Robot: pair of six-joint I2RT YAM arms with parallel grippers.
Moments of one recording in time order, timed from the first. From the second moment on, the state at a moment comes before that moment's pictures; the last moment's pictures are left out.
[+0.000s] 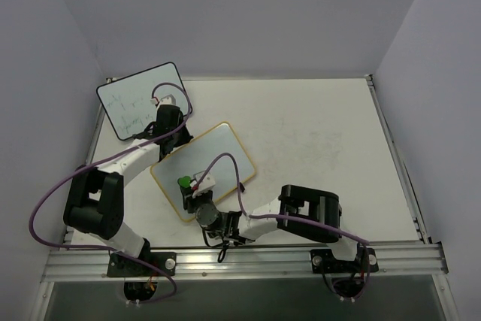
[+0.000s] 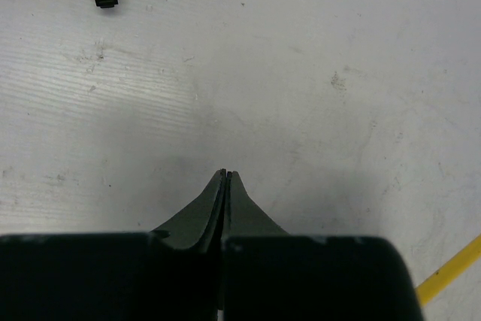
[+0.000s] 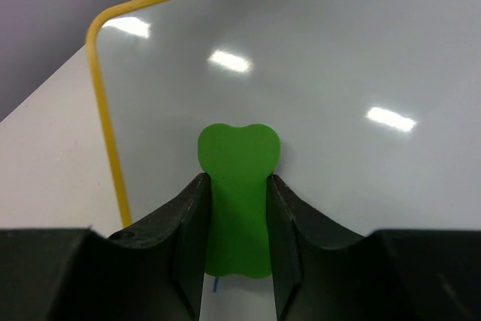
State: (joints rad) left arm -0.32 1.59 0.98 -0.10 -0.13 -0.62; right arm 1.38 2.04 0.94 0.93 0.84 0.35
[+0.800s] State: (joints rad) left arm -0.32 1.62 1.02 -0.13 -0.13 -0.62; right arm 1.38 2.04 0.96 0.88 0.79 0.49
